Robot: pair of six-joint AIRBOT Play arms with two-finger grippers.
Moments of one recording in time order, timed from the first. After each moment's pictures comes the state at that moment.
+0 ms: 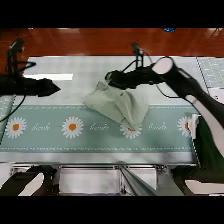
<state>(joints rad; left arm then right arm) 0.03 -0.92 0.98 1.02 -1.17 -1.38 0.45 -1.58 1.39 -0.72 0.86 1.51</state>
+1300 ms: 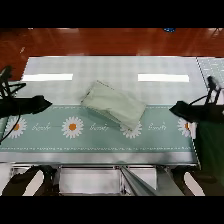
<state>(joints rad) 0.20 -0.79 0.73 0.99 -1.13 -1.37 -0.11 -0.77 0.63 -1.17 1.04 1.73</state>
